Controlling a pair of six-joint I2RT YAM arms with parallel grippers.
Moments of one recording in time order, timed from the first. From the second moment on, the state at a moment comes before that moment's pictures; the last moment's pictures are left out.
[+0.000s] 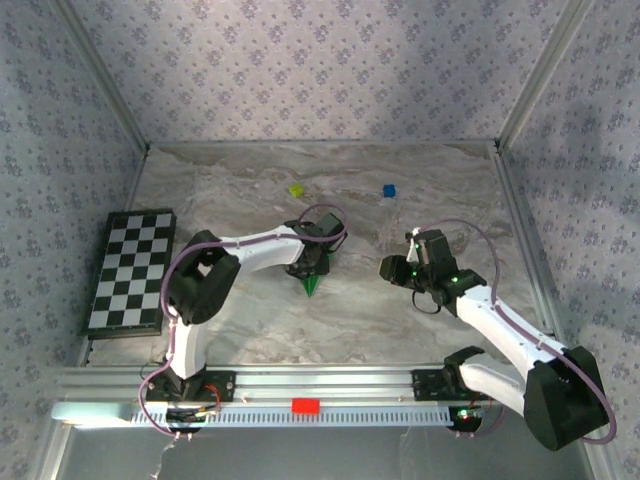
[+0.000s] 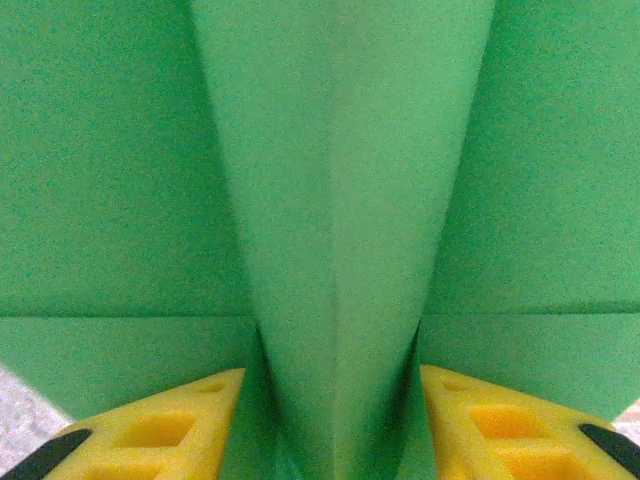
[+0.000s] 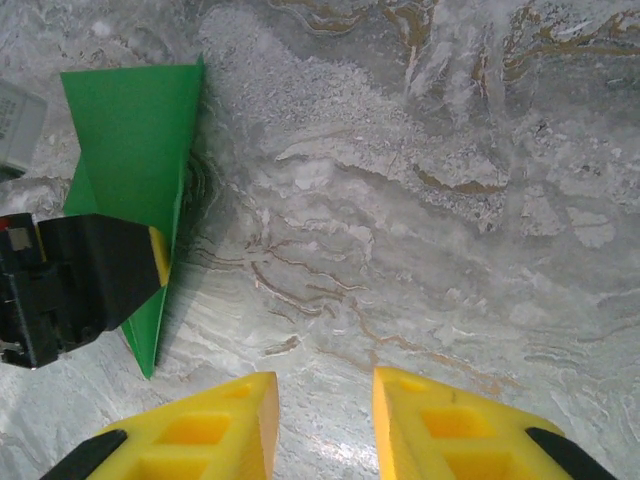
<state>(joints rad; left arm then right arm) -0.85 1.95 1.33 -0.71 -0.23 -0.83 0.39 1.03 0.55 -0.32 -0.22 0.61</state>
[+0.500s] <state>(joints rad) -0.87 1.77 1.29 -0.72 -0.31 -0.84 0.34 1.01 0.62 -0.42 -0.15 0.54</state>
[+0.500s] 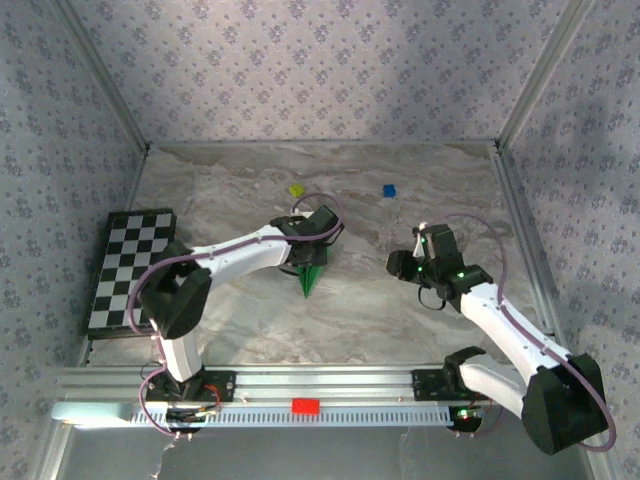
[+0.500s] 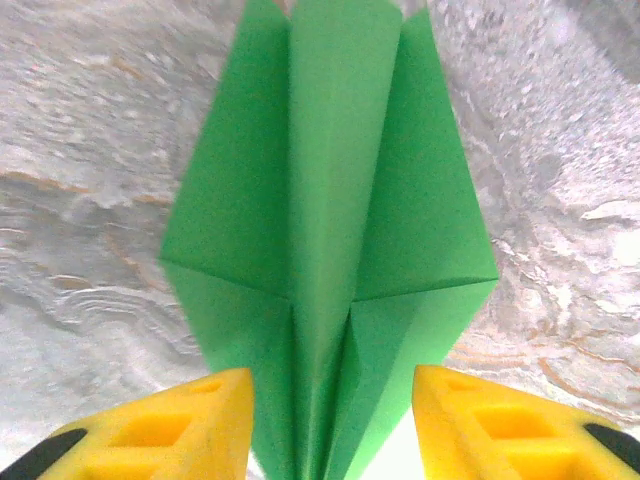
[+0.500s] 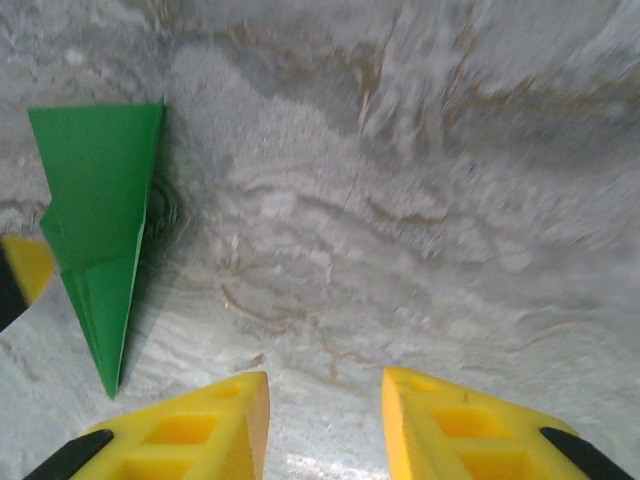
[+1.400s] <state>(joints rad) -0.11 1.02 0.60 -0.38 -0.58 -0.45 0.05 1.33 0.51 0.15 0.30 0.10</state>
